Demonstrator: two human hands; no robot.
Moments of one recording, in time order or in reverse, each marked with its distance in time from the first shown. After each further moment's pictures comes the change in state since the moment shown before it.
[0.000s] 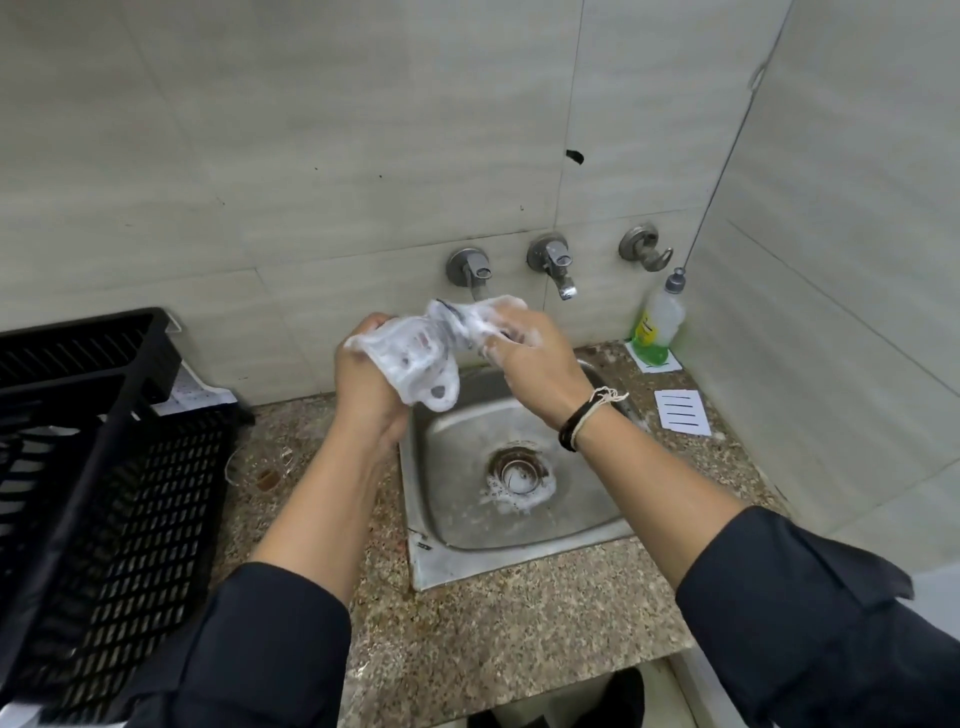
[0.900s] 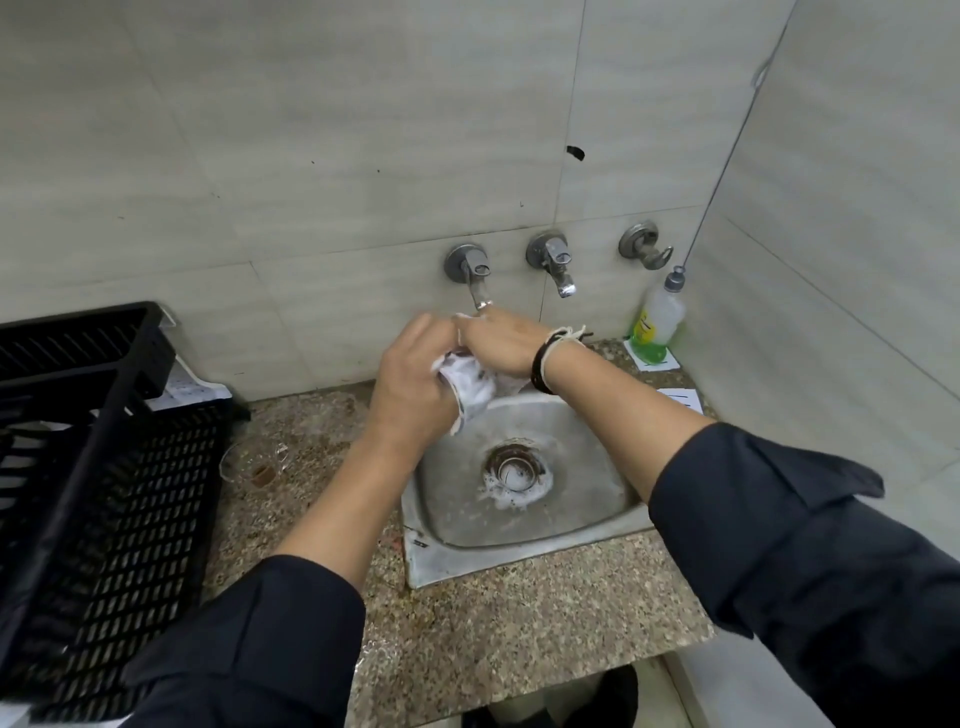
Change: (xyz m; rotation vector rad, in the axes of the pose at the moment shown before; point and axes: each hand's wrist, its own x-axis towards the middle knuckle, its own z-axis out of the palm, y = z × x) left_hand -0.017 -0.016 0.014 0.756 -0.200 0.900; right_hand 0.043 -0.014 0.003 -0.452 -0.389 0.265
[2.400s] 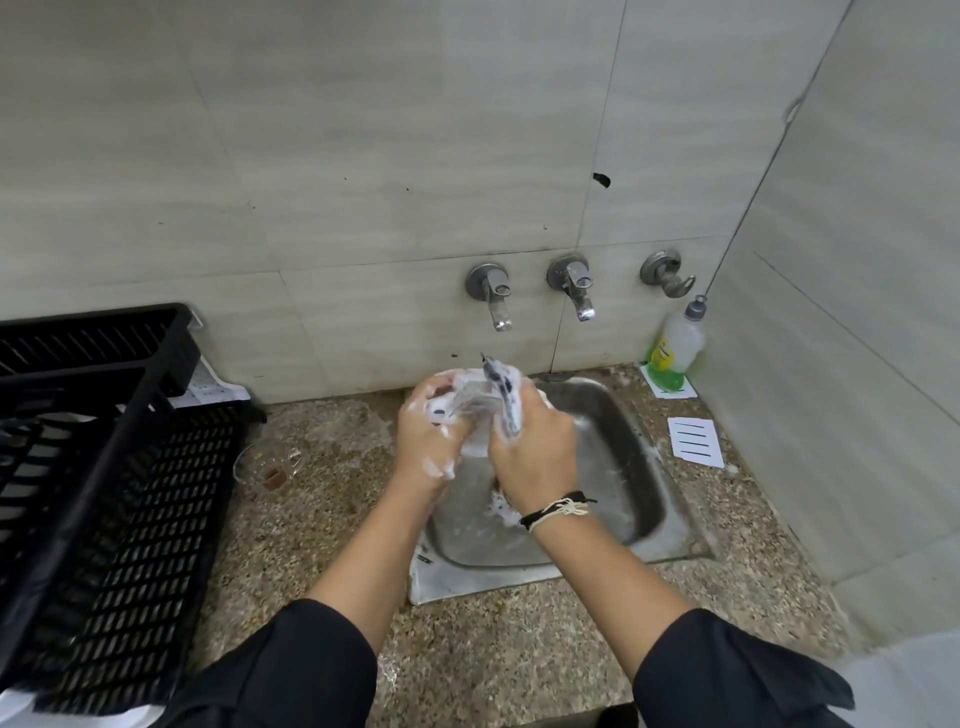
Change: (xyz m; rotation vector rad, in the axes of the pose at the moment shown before) left_hand -0.035 -0.013 0.025 -0.533 0.127 -0.831; right_hand -0.046 0.043 0.089 0.020 0.679 -0.122
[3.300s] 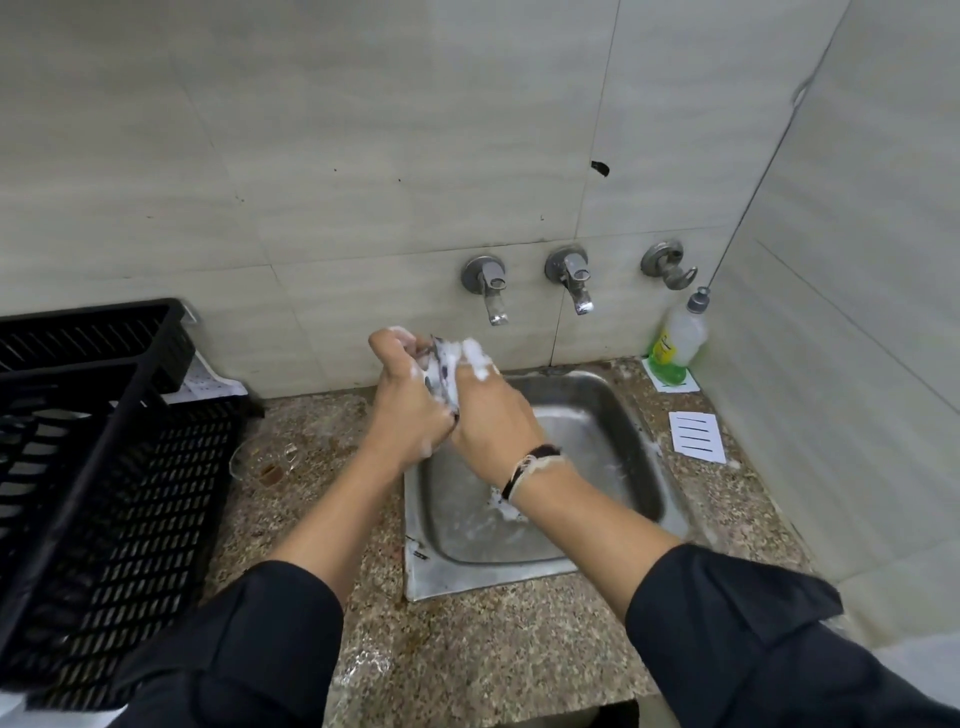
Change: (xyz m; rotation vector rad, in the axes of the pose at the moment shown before) left_hand 0.026 0.015 -0.012 0.525 -0.066 0.369; right_hand 0.029 -0.025 0.001 -0.211 -0.336 -0.214
